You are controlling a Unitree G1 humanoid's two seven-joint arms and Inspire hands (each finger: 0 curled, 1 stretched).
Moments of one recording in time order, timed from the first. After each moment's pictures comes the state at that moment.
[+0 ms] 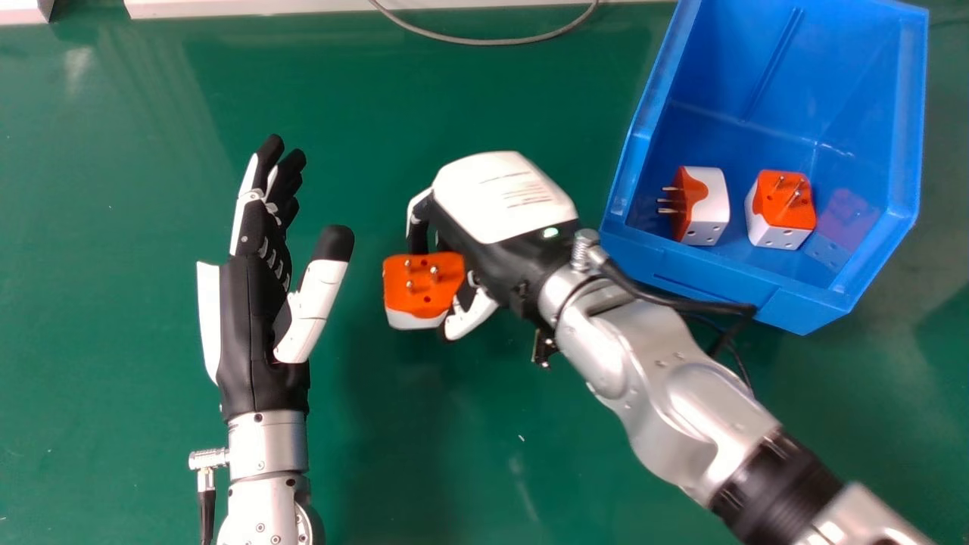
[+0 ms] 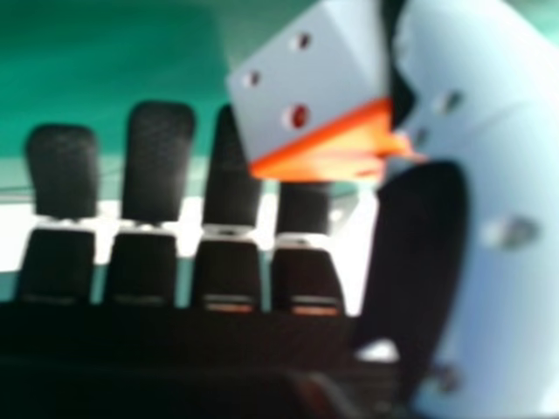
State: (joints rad) left arm -0.25 0.04 0.17 0.99 0.01 -1.10 0.07; right arm -0.53 -0.16 0.60 0.28 -0.86 0.17 0.08
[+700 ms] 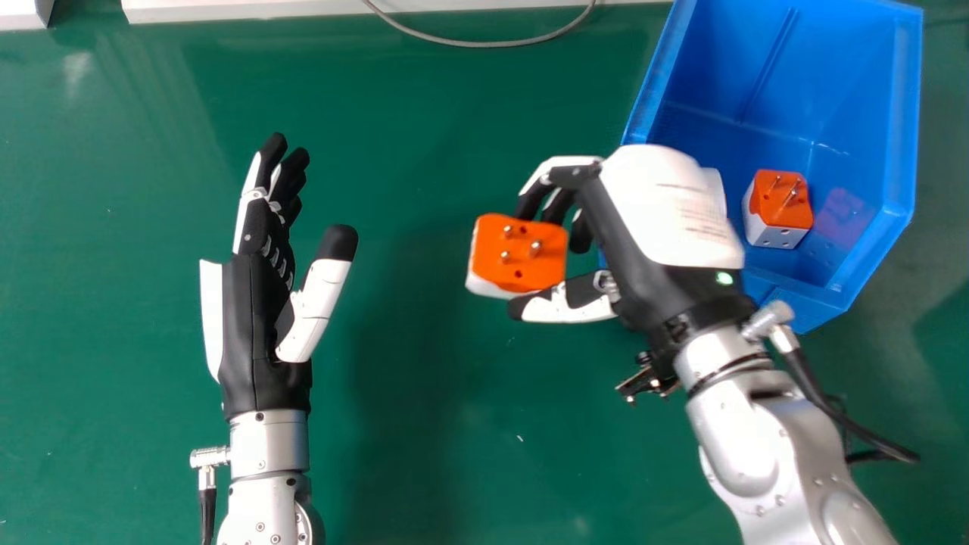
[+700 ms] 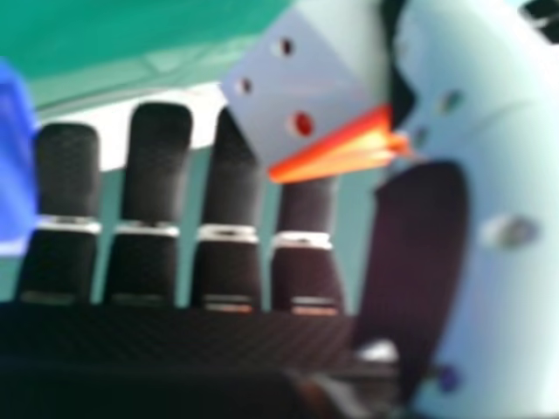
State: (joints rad) left arm -0.25 0.04 0.17 0.99 0.00 -1.10 0.05; right arm -0.12 -0.24 0.38 -0.19 -0.82 0.15 -0.06
